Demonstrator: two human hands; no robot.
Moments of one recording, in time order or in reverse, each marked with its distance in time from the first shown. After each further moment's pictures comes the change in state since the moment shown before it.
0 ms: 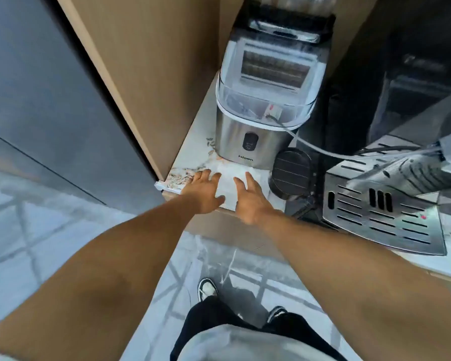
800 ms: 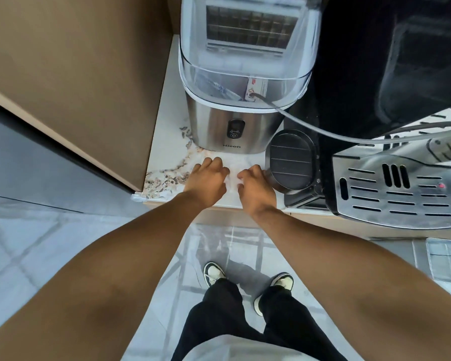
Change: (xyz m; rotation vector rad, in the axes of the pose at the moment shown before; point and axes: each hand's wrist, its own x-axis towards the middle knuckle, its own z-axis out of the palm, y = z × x) left_hand 0.064 0.016 0.010 0.178 0.074 0.331; right_hand 0.041 0.025 0.020 0.077 0.298 0.250
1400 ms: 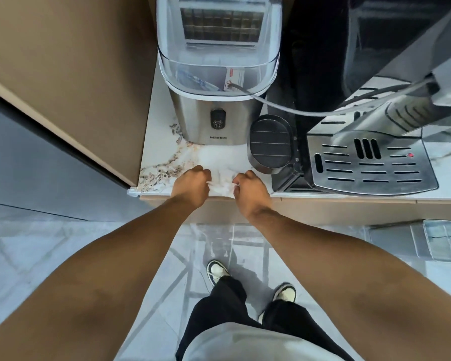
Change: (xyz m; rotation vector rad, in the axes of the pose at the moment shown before) left_hand -0.037 0.013 0.001 -0.113 0.012 -0.150; right_hand -0.047 0.015 -0.004 0.105 0.039 -0.002
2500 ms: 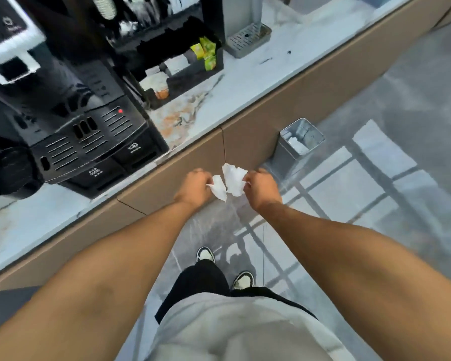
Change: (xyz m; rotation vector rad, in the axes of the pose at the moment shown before) left_hand -0.100 0.447 0.137 0.028 -0.195 0.569; right_hand -0.288 0.403 -0.093 0.298 0.323 0.588
